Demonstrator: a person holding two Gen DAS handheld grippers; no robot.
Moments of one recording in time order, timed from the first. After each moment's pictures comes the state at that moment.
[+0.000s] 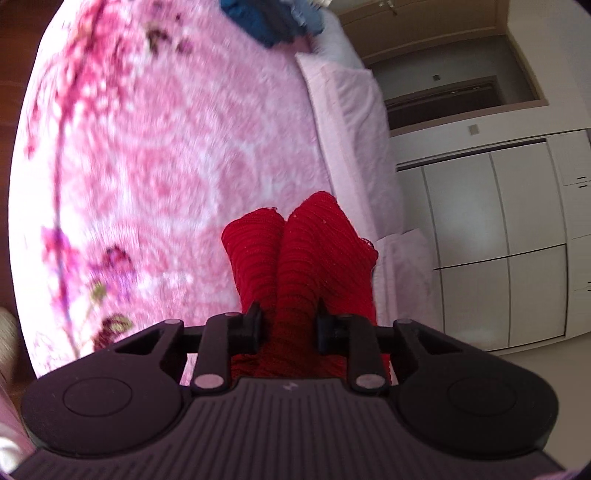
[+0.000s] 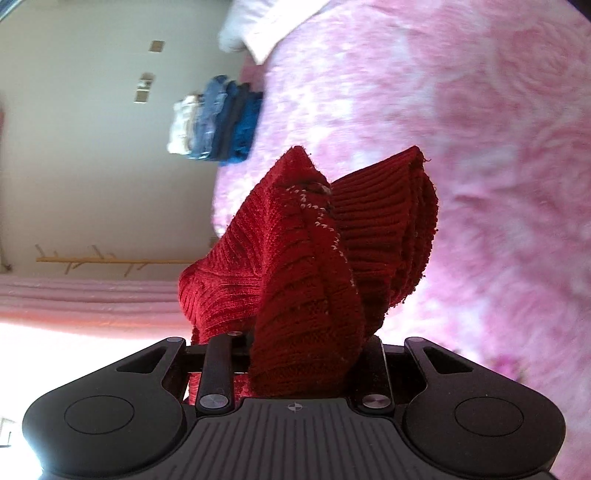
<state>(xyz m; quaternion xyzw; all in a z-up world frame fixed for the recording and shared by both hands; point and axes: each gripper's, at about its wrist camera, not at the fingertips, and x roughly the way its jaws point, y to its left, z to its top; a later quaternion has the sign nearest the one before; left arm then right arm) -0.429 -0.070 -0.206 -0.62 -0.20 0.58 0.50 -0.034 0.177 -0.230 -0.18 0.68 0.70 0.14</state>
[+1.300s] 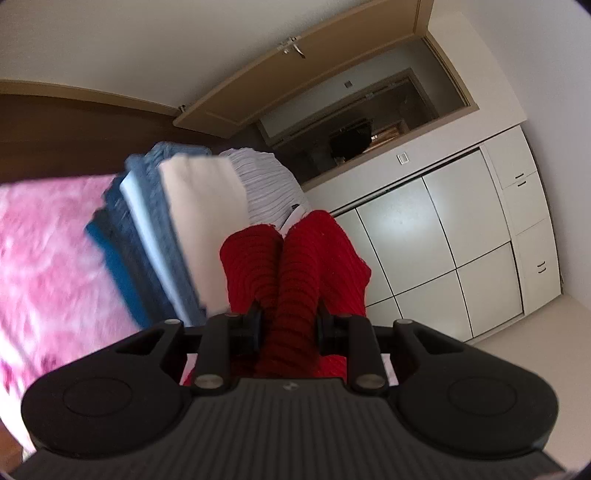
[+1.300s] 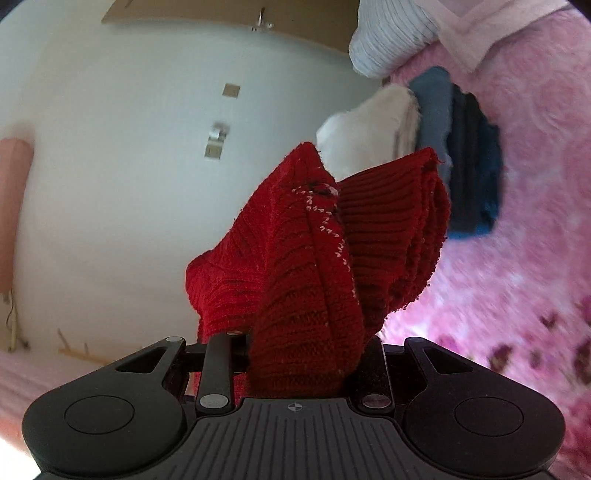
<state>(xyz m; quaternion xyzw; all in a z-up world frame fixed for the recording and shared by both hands) -1.057 0.218 -0.048 -0.53 -0.15 0.53 0.65 -0.628 0.312 -0.095 0.00 0.66 0.72 0.20</state>
